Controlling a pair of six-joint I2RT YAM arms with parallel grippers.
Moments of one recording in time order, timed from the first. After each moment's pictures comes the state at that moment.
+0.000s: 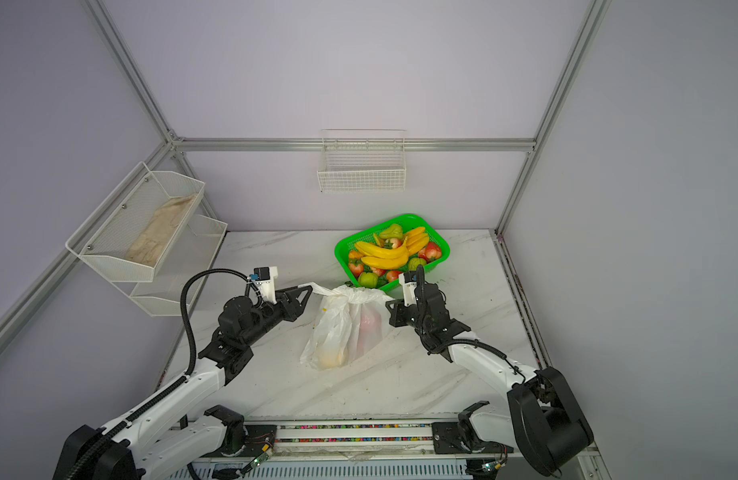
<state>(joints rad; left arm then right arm) -0.36 0.98 0.51 0.37 0.26 -0.58 0.48 1.25 0.62 0.13 -0.27 0.44</state>
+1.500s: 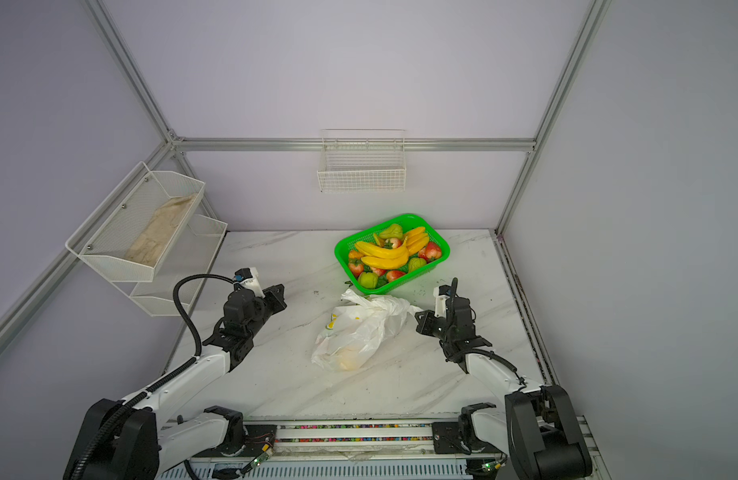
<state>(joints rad) -0.23 1.13 0.52 0.28 -0.04 -0.63 0.19 1.15 0.41 0.15 -0.37 0.51</state>
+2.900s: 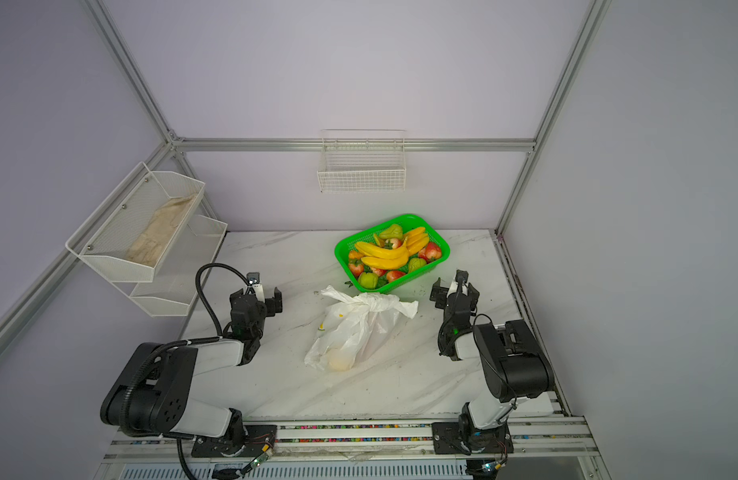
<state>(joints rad) -0.10 1.51 0.41 0.78 -0.35 0.07 0.12 1.66 0.40 1.11 0.32 0.10</state>
